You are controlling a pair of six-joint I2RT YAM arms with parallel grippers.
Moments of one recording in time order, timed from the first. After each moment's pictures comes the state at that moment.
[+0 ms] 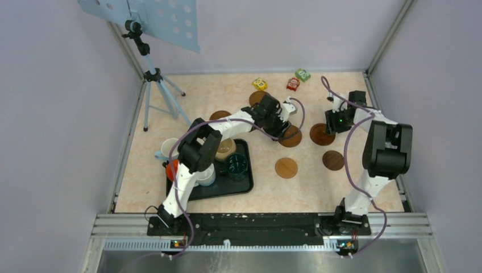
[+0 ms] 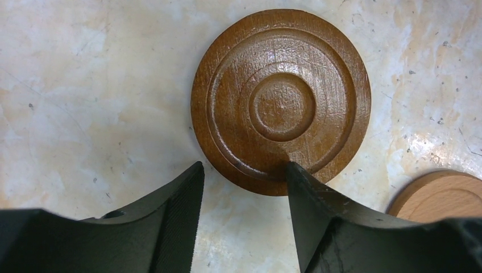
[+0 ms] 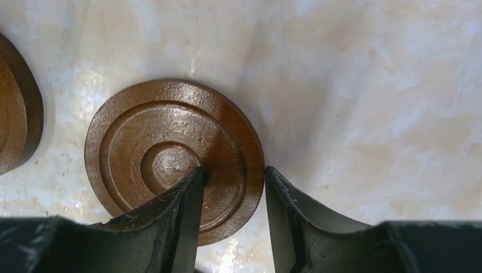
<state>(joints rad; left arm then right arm) -0.74 2.27 1.73 -0.29 0.33 0.18 -0.16 1.83 1.15 -0.40 -0.31 -0.41</state>
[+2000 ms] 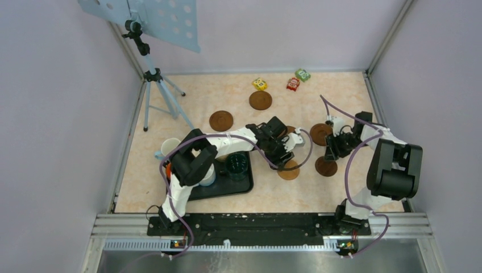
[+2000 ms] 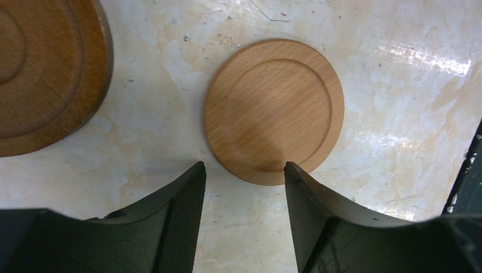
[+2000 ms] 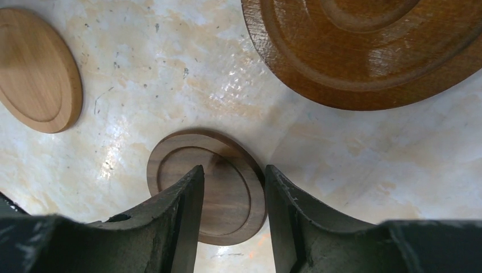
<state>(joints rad) -0.91 2.07 1.47 -0.43 0.43 0.27 -0.23 1.60 0.88 -0.68 -0.55 -0.69</state>
